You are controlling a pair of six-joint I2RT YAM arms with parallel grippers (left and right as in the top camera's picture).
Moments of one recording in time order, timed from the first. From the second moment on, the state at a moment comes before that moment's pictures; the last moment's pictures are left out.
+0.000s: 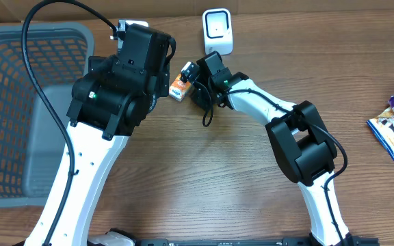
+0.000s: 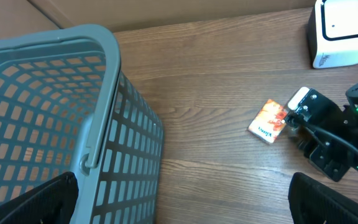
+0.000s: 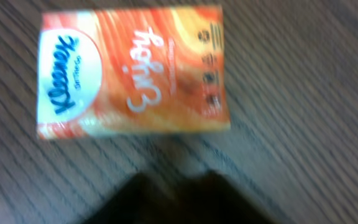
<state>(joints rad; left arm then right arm) -0.42 1.50 1.85 -1.27 -0.57 -0.26 0.56 2.32 1.71 -0.40 -0.16 -0.34</state>
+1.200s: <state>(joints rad) -0.42 1.51 1.82 -1.23 -0.64 -0.26 0.57 2.37 1.81 -0.51 -0.42 -0.09</state>
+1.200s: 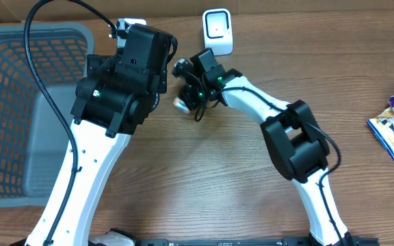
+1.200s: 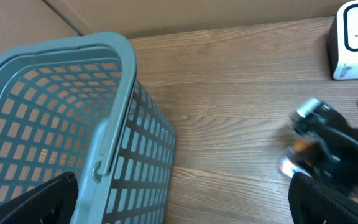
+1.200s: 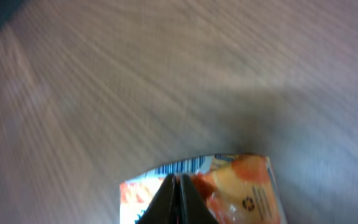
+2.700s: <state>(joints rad) -0.42 1.51 1.82 -1.21 -0.64 -0.36 0.54 2.16 1.73 -0.91 -0.24 -0.51</state>
